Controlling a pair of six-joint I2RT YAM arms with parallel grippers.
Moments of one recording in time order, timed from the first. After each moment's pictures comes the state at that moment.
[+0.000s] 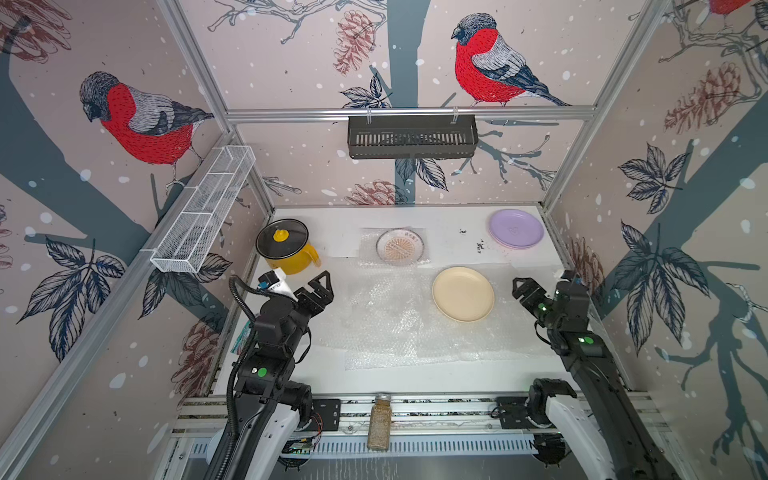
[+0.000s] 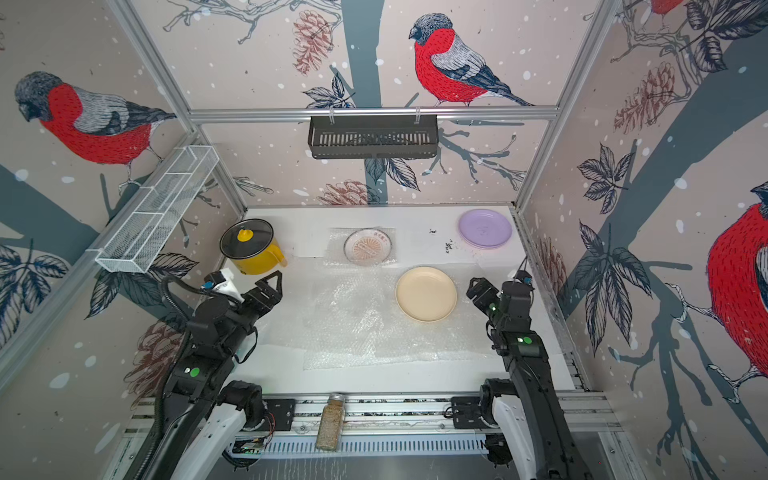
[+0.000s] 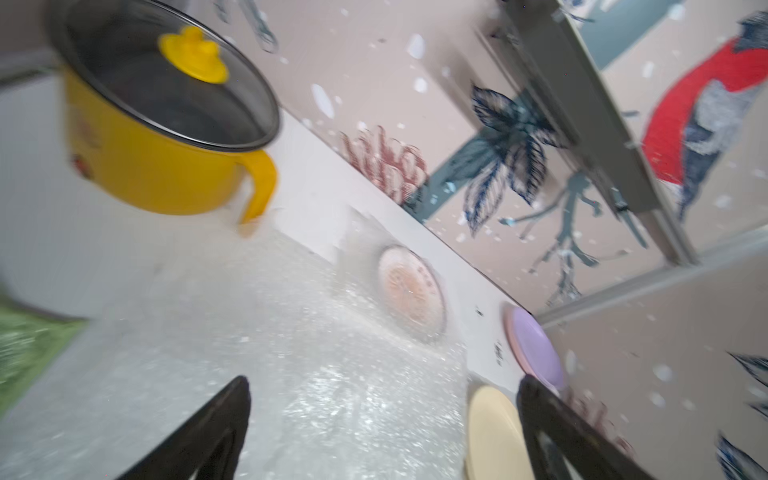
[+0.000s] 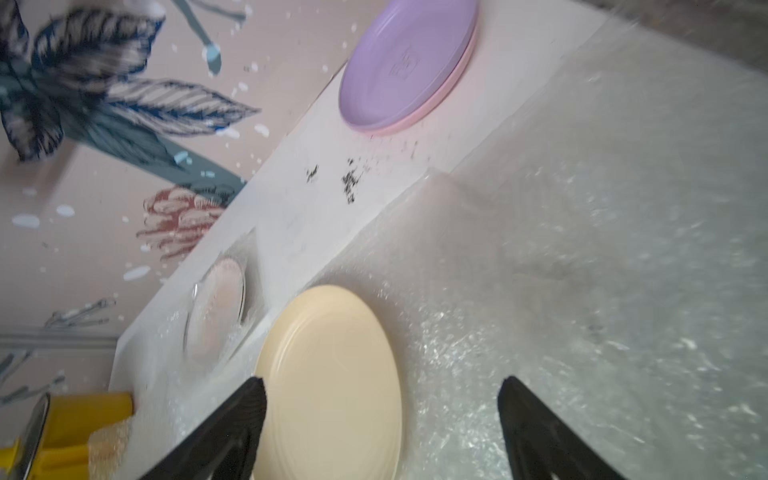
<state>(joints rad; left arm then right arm) -0.21 0.49 0.49 -0.24 0.07 -0.77 0.02 0.75 0.46 -0.30 -0.13 0.68</state>
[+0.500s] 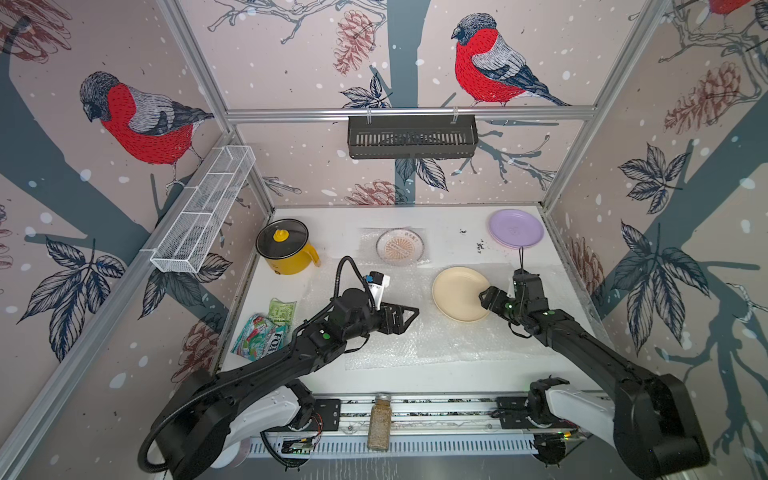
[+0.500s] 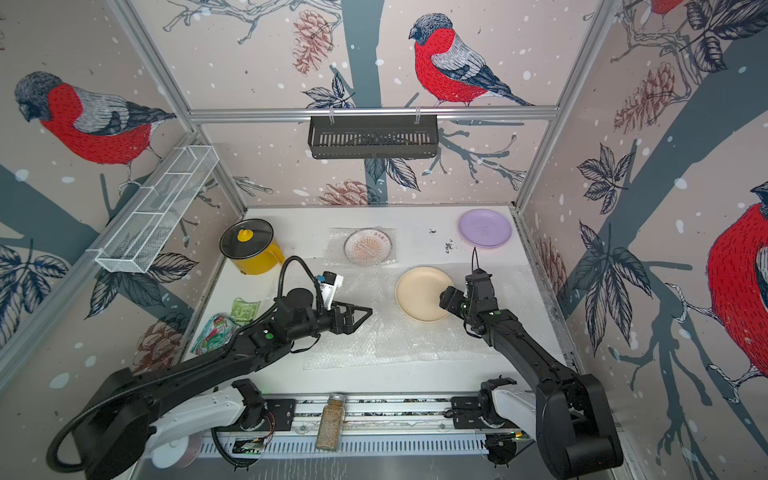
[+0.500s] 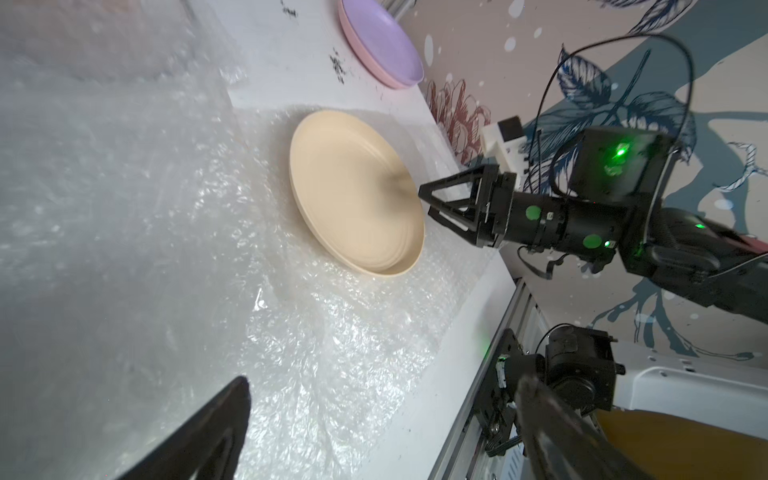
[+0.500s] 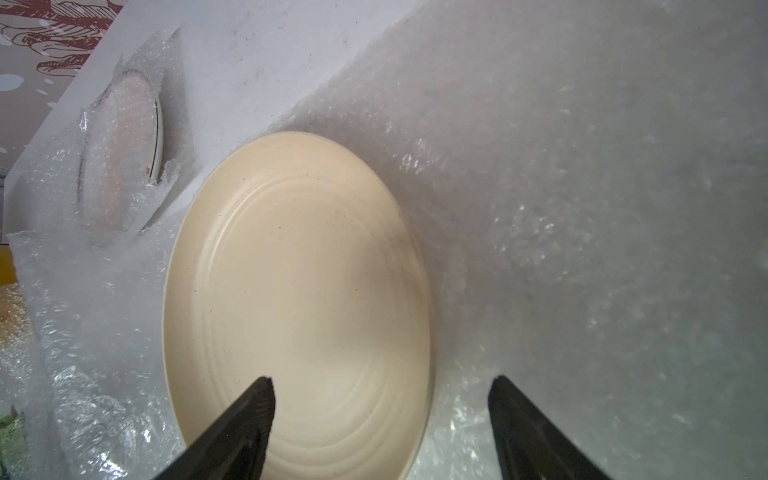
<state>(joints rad) -0.75 1.14 0.47 0.23 0.34 -0.70 0.20 1.12 0.47 -0.19 -0.13 0.63</state>
